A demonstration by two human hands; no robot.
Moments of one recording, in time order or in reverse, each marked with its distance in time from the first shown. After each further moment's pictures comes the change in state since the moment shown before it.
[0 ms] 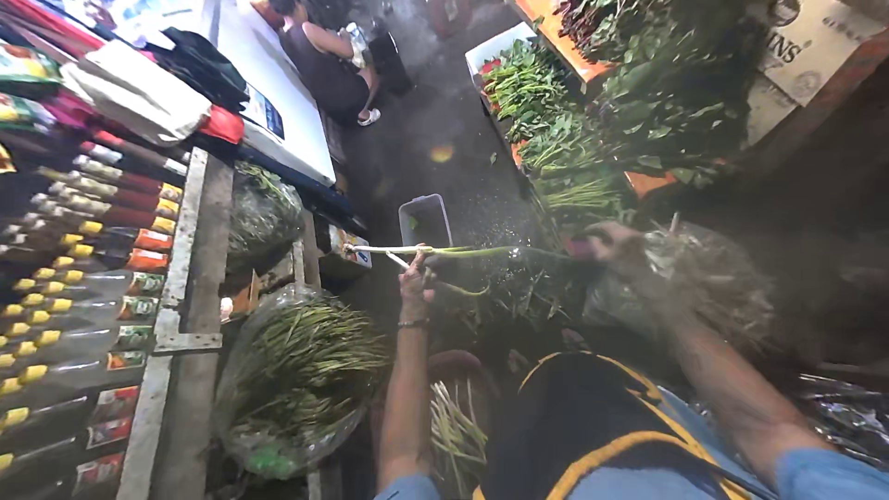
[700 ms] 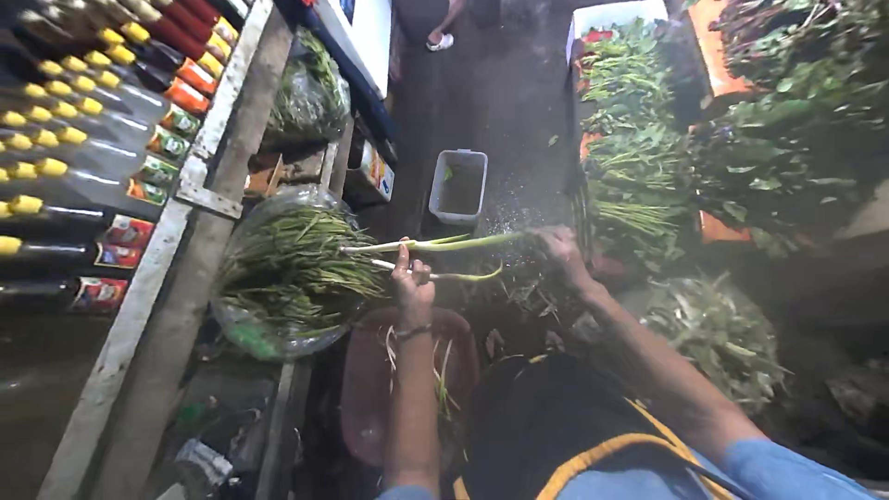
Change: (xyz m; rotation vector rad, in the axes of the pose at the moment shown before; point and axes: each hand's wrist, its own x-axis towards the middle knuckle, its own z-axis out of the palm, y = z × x) left_hand -0.064 0.015 -0.092 -0.488 0.397 0.155; right_hand 0.013 -0.106 0.138 0.030 -0.240 -0.584
